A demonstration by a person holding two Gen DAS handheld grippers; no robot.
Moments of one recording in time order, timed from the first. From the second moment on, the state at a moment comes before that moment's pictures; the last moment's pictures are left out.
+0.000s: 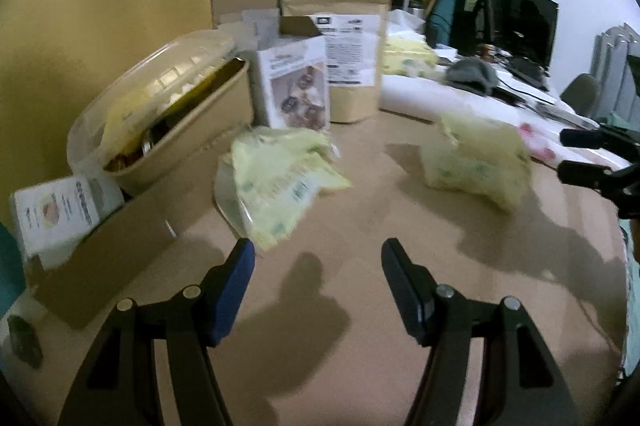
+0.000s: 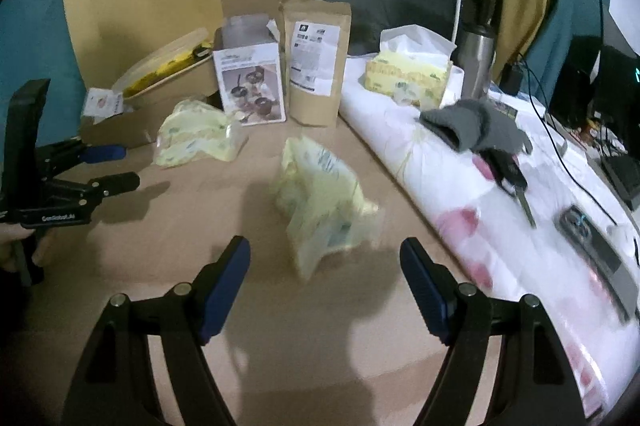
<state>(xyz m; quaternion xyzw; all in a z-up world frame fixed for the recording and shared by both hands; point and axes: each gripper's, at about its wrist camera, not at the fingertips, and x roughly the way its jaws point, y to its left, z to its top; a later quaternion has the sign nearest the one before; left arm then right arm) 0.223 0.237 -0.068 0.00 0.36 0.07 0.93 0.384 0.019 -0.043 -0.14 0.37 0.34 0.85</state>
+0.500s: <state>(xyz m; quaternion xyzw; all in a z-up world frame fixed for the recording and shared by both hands) 0.291 0.272 -0.090 0.03 0.39 0.12 0.91 0.435 0.054 -0.070 -0.12 0.39 0.35 0.84</state>
